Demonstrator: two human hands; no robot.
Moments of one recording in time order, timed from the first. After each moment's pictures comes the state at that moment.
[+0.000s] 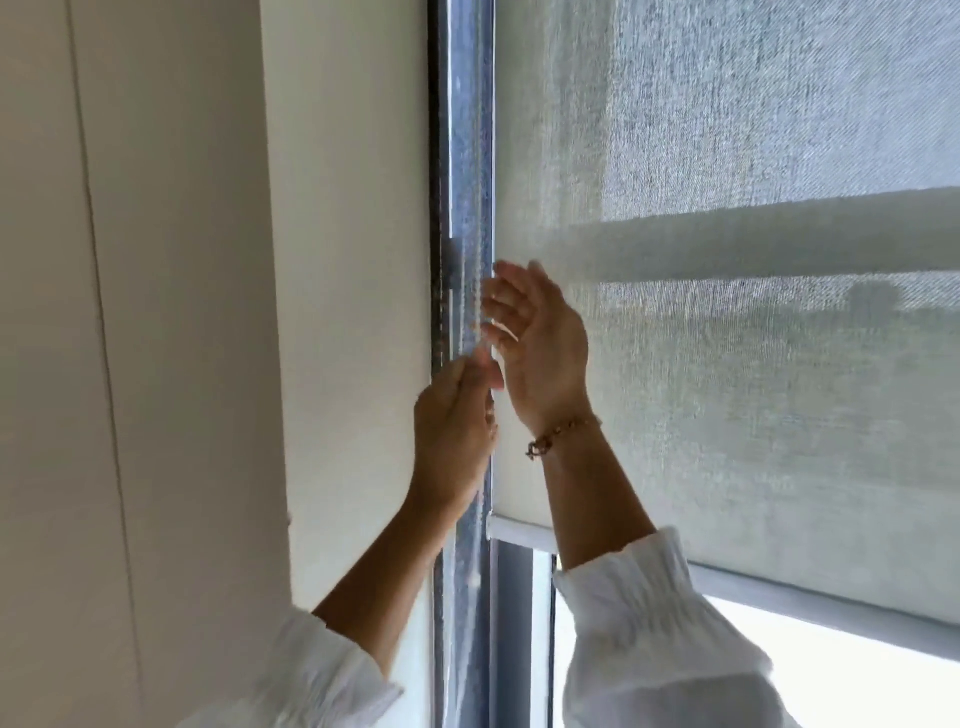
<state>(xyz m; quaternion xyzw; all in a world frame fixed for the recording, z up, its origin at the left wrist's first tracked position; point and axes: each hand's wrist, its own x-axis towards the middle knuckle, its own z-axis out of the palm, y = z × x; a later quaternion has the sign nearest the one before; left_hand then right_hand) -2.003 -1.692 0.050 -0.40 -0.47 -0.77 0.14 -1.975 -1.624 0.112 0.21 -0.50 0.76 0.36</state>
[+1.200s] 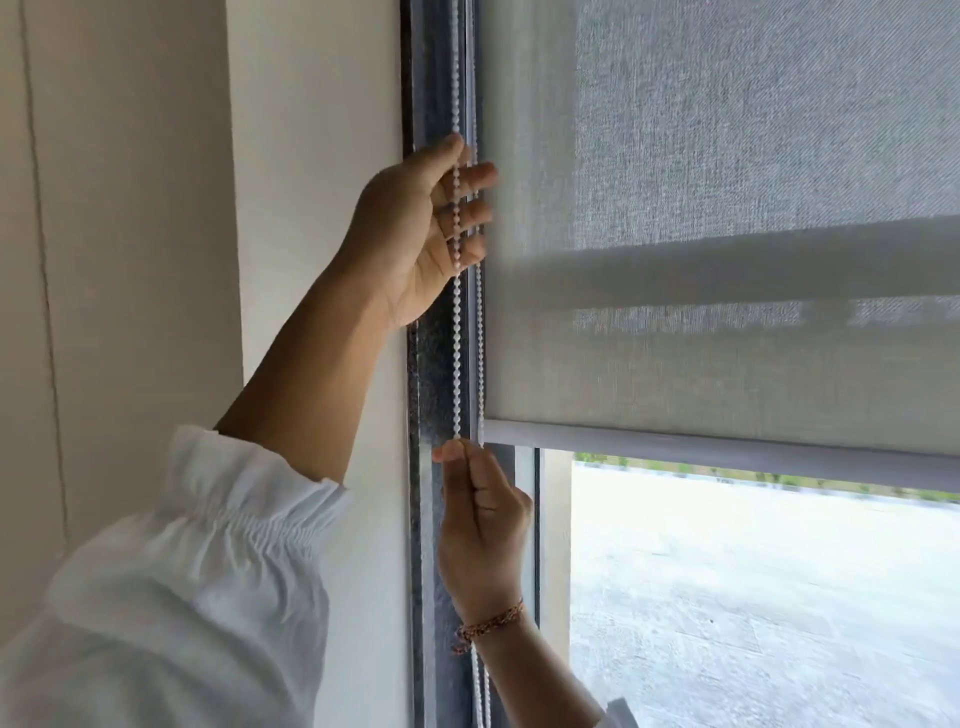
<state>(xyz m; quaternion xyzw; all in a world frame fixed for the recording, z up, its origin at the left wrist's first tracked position) -1.979 -1.719 0.217 -0.48 -0.41 -0.78 -0.02 -1.982 -1.657 0.008 0.16 -0.56 0.46 0.67</state>
